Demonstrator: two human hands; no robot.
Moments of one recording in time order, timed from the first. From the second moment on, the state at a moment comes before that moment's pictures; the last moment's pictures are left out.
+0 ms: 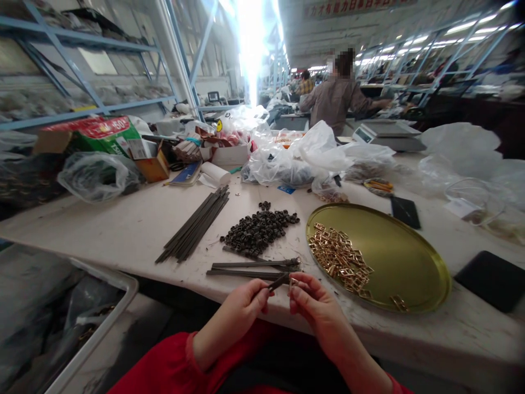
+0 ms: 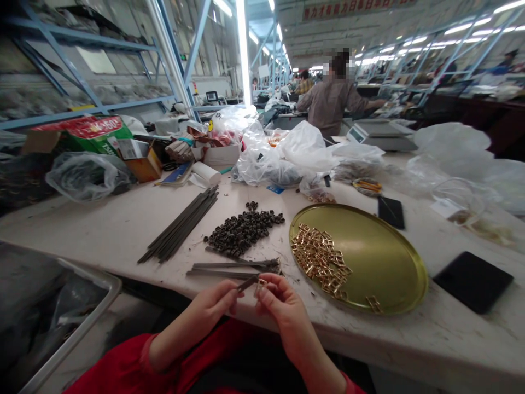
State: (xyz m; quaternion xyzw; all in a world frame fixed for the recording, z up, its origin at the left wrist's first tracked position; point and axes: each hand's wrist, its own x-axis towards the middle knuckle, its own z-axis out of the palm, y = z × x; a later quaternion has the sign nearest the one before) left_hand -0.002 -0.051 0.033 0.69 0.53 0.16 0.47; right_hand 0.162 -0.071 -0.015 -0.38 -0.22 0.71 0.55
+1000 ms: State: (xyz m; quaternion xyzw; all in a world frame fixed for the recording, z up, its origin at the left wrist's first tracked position) left_hand 0.014 -0.076 0.033 0.43 0.52 0.28 0.69; right_hand 0.147 -0.103 -0.024 -0.50 -0.64 0.27 0.52
